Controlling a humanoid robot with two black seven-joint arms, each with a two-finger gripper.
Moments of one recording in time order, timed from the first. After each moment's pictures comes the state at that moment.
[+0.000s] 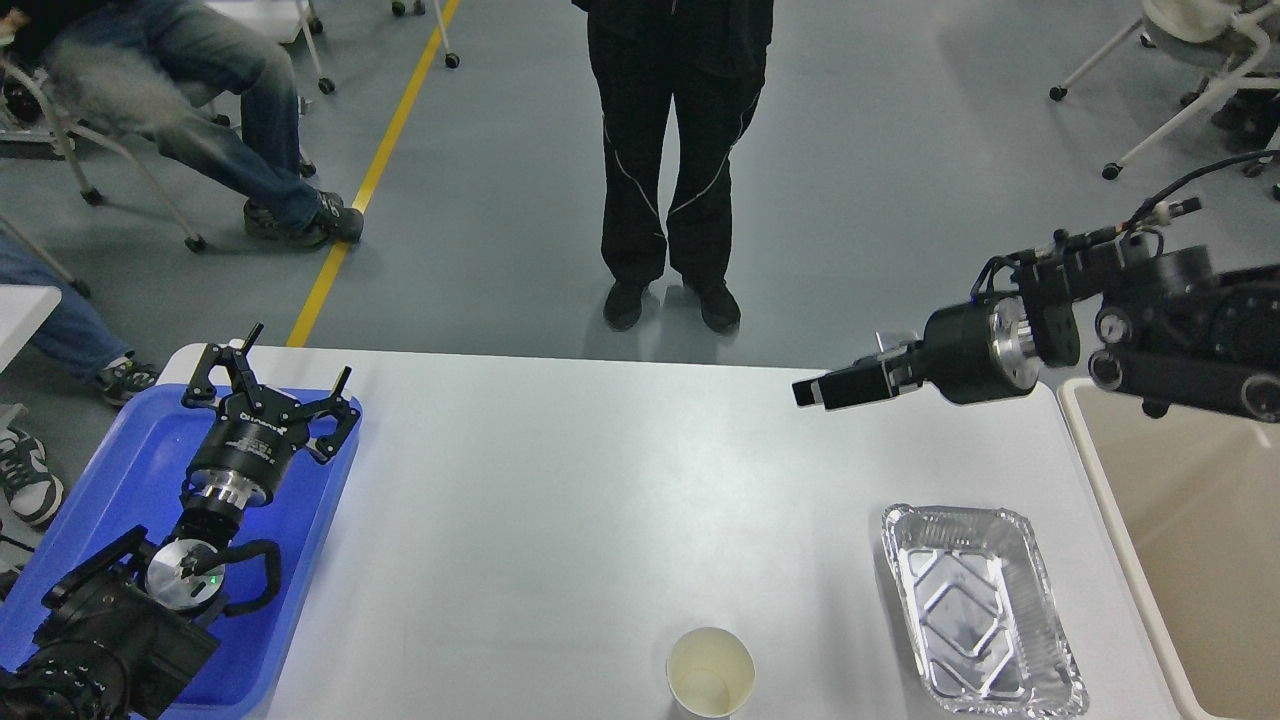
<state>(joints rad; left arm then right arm) -0.57 0.28 -0.93 -0.27 -0.13 -0.79 -0.32 1.68 -0.53 -0.76 1.22 -0.94 0.11 0.50</state>
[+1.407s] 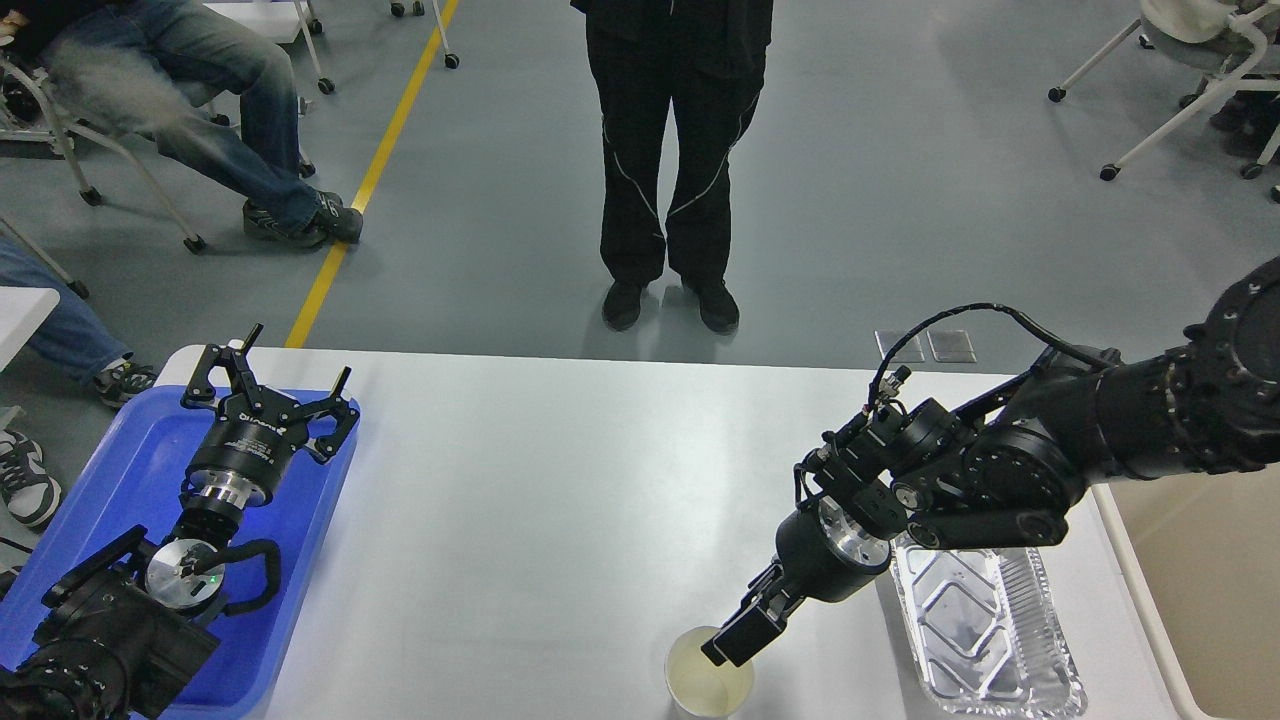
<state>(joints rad) -0.57 0.28 -0.93 -0.27 -0.13 -0.79 -0.32 1.53 -0.10 -0.91 1.20 -0.99 0.14 0.50</state>
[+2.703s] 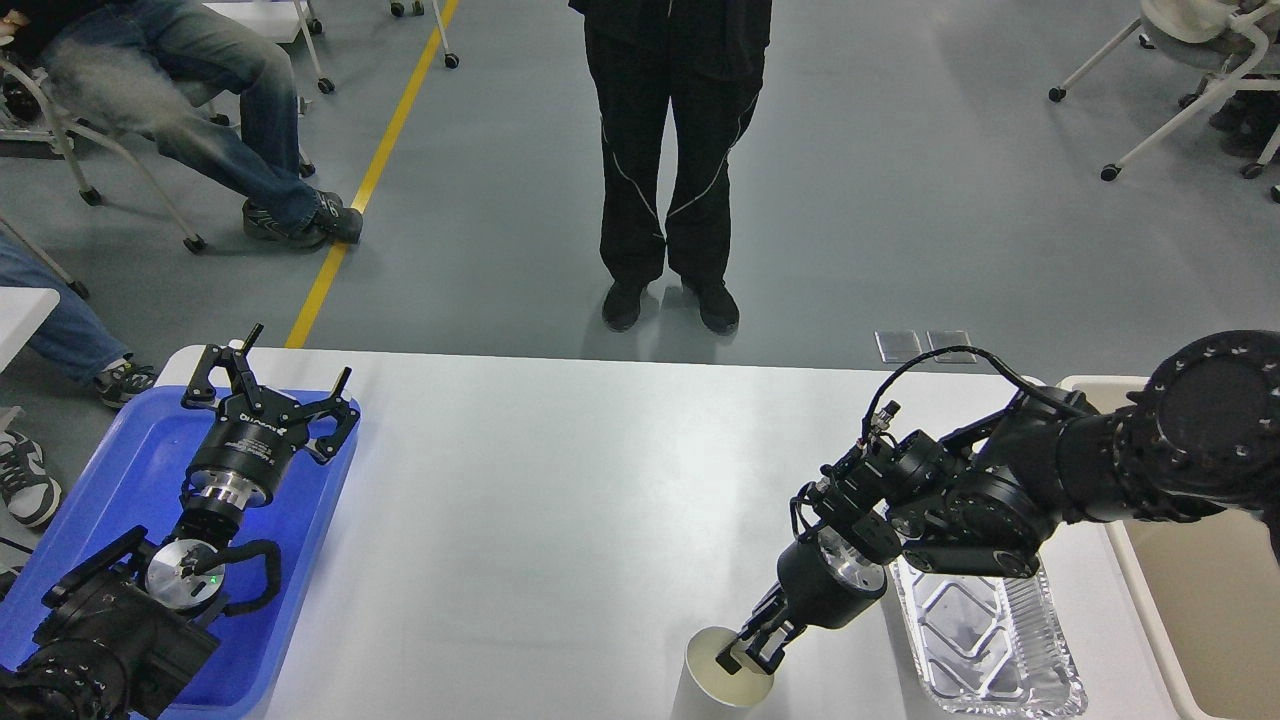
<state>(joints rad) -0.57 0.28 -0.93 -0.27 -0.13 -0.79 -0.32 1.40 -0.07 -0.92 1.03 -1.12 0.11 0.68</state>
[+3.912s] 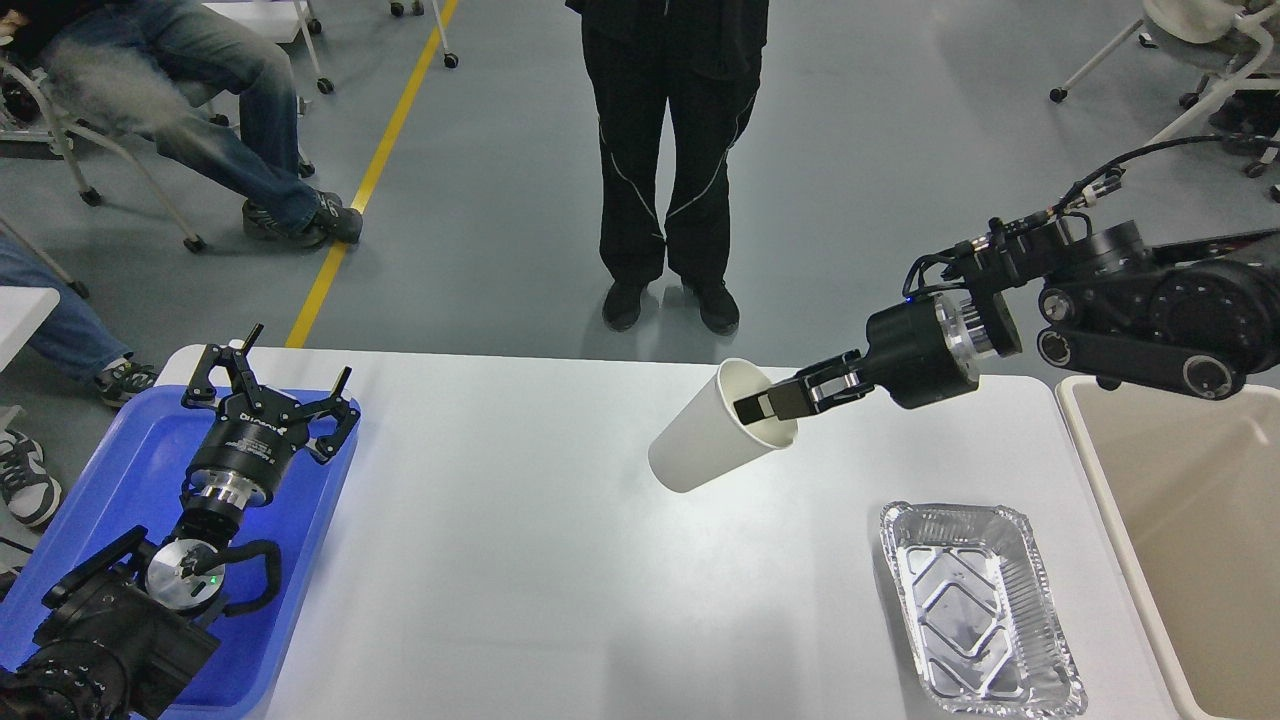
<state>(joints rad) -0.57 0.28 -0.93 -0.27 -0.13 -0.79 -0.32 1.67 -0.47 -0.67 1.14 -0.97 0.24 0.78</state>
